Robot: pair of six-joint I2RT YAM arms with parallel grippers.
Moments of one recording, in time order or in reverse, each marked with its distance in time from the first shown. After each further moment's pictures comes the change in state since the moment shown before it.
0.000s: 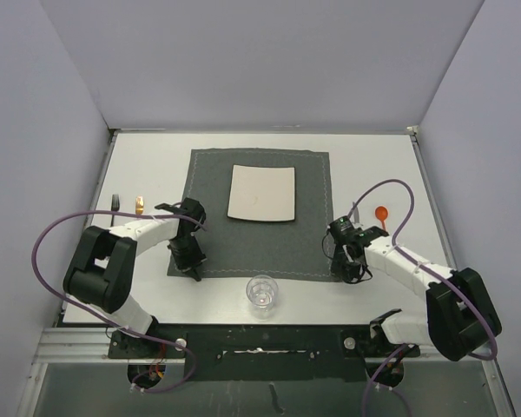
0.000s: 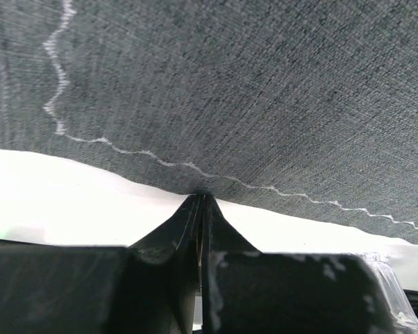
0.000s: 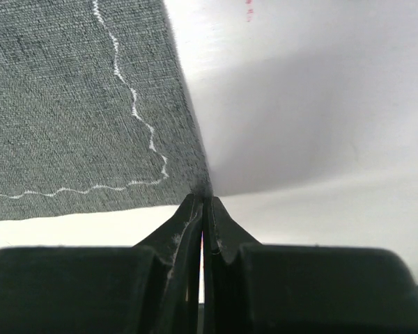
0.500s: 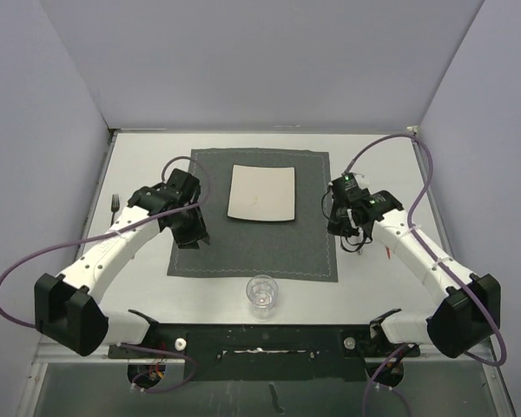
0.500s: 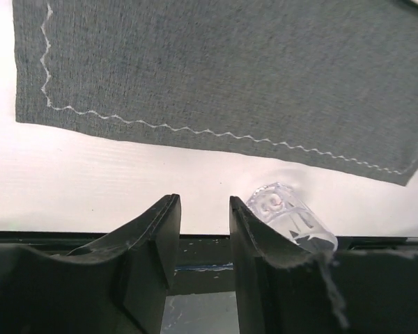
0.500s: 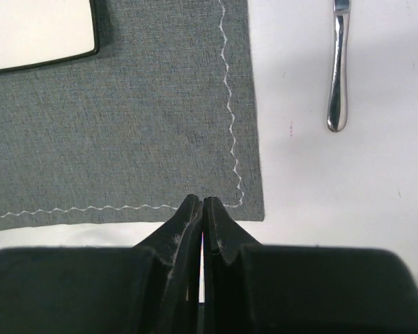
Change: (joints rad) left arm -0.069 -0.249 0.266 -0.169 -0.058 0.042; right arm 0.000 -0.004 0.446 -0.185 0.086 -0.082
